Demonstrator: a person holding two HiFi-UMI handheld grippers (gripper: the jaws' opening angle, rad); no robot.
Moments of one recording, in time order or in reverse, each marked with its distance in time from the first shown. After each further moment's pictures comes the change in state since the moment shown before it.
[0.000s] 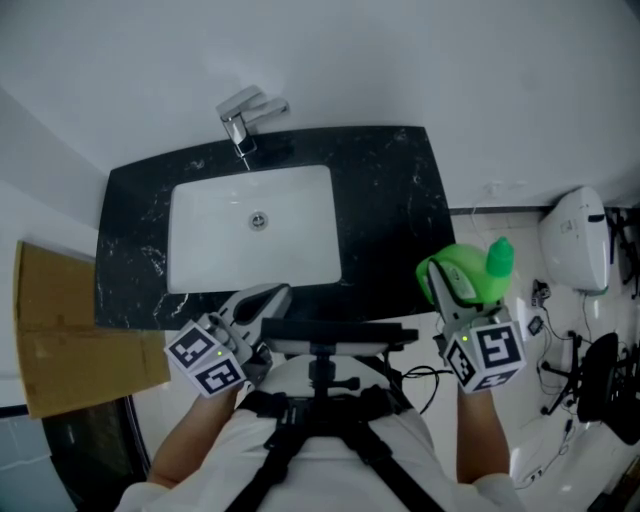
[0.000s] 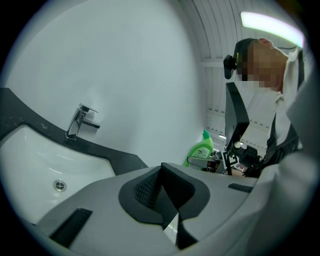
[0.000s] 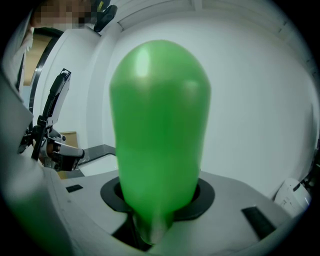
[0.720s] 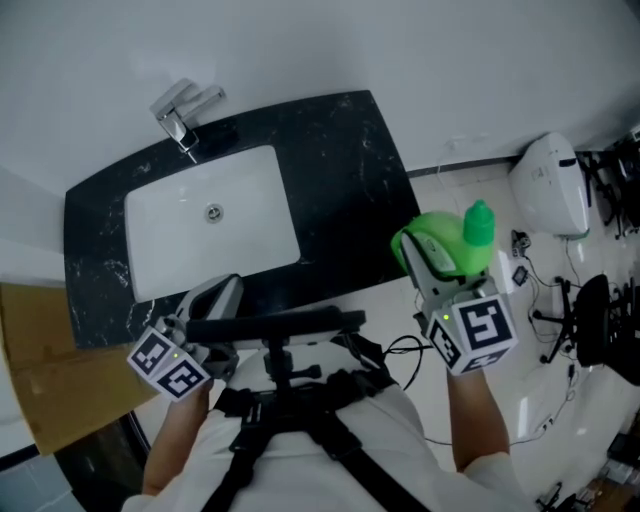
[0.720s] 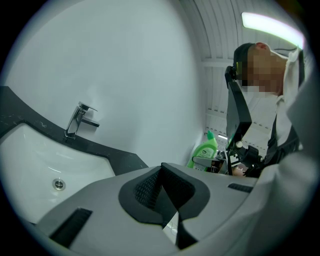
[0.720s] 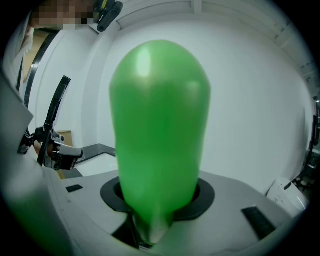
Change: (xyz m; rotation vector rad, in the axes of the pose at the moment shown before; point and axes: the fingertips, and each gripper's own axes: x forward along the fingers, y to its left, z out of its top) left arm -0.002 0.002 0.000 -0.017 0.012 -0.005; right arm -0.024 -0.014 0.002 0.011 0.009 -0.063
